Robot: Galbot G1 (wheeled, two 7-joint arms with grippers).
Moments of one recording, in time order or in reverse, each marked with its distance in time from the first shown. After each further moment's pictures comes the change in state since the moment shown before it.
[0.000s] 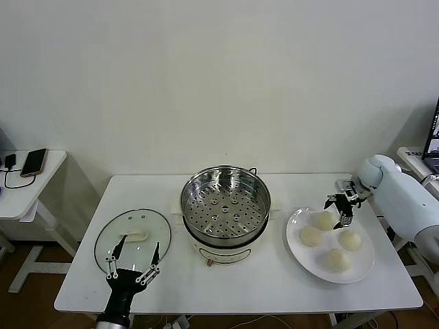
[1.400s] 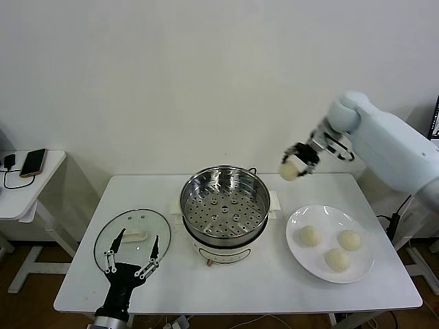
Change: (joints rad) left arm -0.019 0.009 0.003 -0.026 -0.009 0.007 -0.010; right arm 0.444 0.159 -0.350 0.386 0.148 0.469 -0.030
